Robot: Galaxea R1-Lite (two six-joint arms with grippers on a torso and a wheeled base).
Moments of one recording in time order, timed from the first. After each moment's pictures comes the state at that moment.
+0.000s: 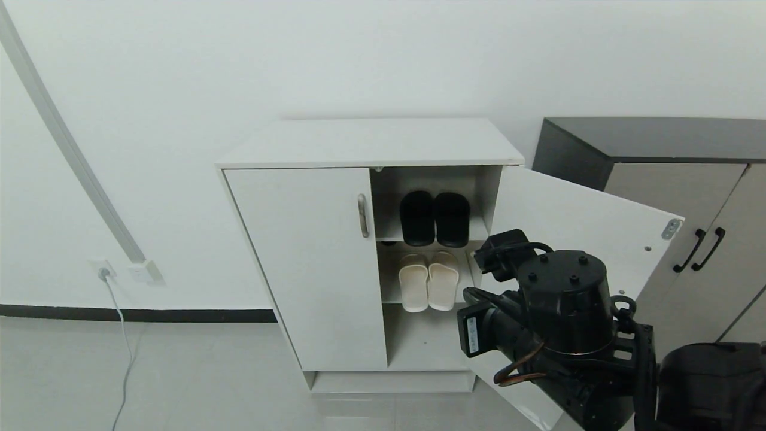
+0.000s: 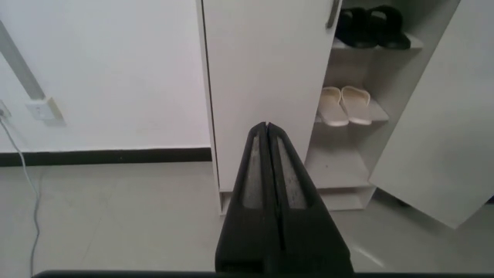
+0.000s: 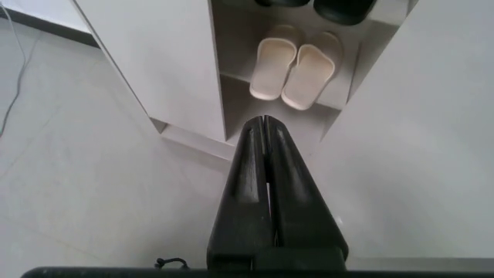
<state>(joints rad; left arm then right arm) 0.00 0.00 0.00 0.00 -0.01 -0.01 0.92 1.77 -0.79 -0.65 -0.55 0.17</state>
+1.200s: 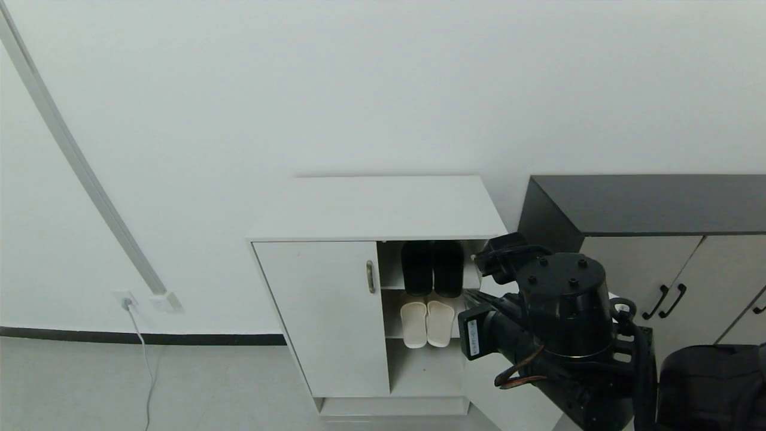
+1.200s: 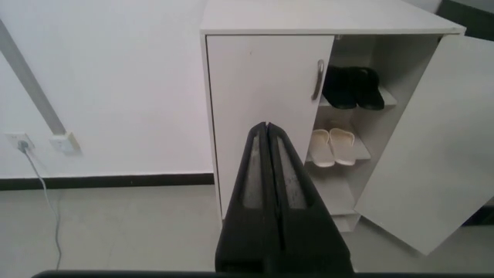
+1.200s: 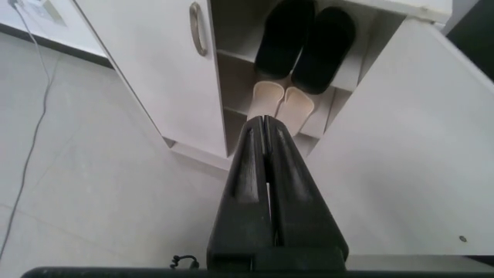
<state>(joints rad) 0.00 0.00 0.00 0.00 -0.01 -0.01 0.92 1.77 -0.78 -0.65 -0.54 0.18</state>
